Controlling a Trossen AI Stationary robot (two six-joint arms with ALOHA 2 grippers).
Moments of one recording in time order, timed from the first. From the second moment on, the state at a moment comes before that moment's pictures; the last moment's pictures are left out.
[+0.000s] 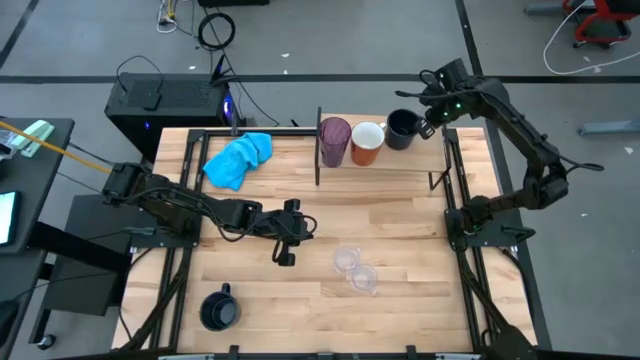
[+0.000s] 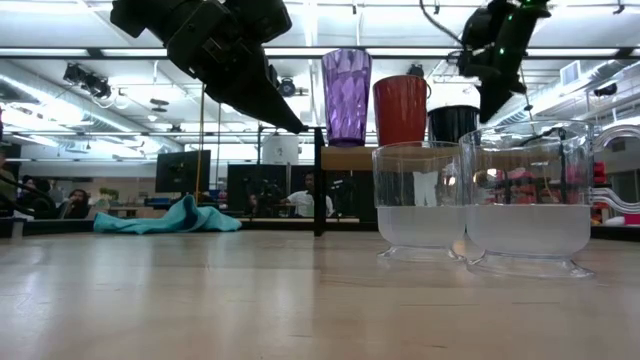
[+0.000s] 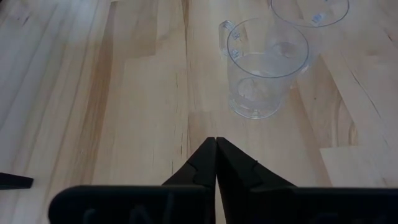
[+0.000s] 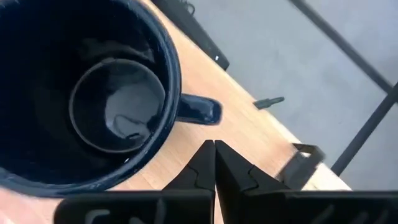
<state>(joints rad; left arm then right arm) -0.19 1.53 0.88 -0.02 -0.18 0.00 -1.08 1.30 1.36 -1.14 -0.03 -0.24</state>
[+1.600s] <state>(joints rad) -0.19 1.53 0.88 -0.01 -0.18 0.01 -0.69 1.43 1.51 -1.11 -0.05 -0.41</state>
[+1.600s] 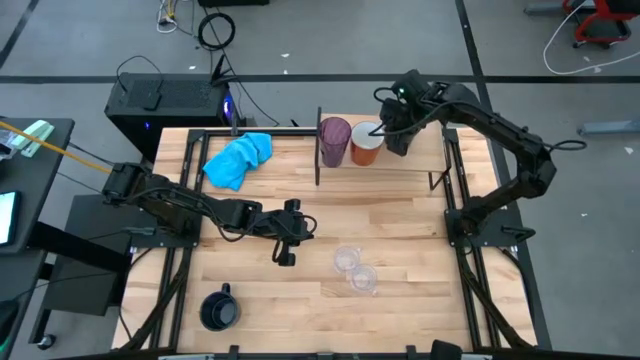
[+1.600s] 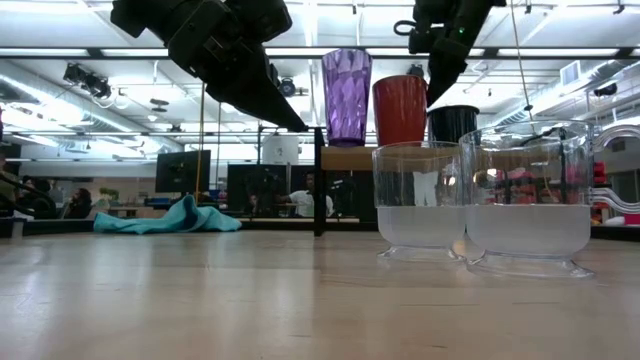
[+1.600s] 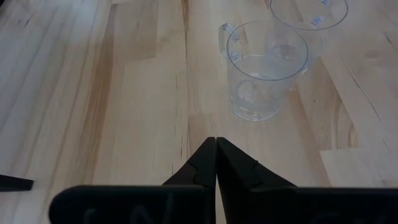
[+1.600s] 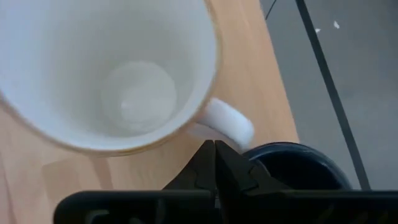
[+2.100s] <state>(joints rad) -0.19 1.53 0.88 -0.01 -0.18 0.01 -0.69 1.46 1.51 -1.05 -0.03 -0.42</state>
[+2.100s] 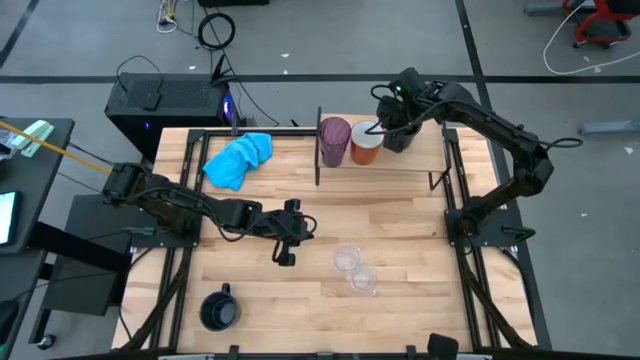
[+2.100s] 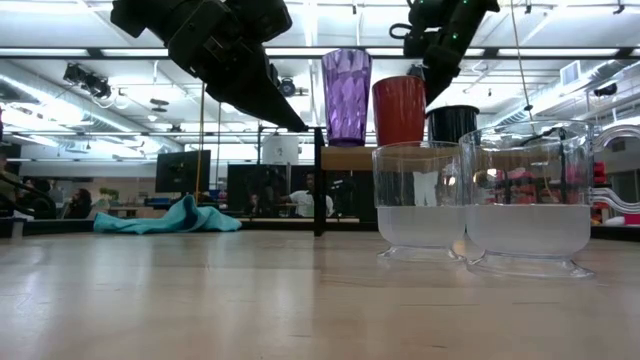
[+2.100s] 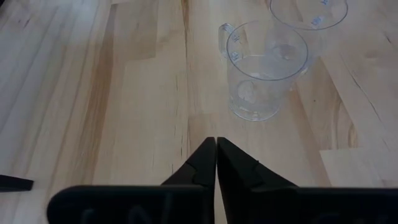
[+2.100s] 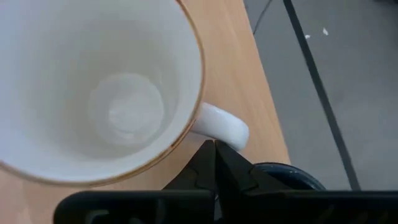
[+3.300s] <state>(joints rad) -0.19 1.53 0.88 -0.01 -0.18 0.00 -0.84 1.46 1.51 -1.14 0.00 -0.33</state>
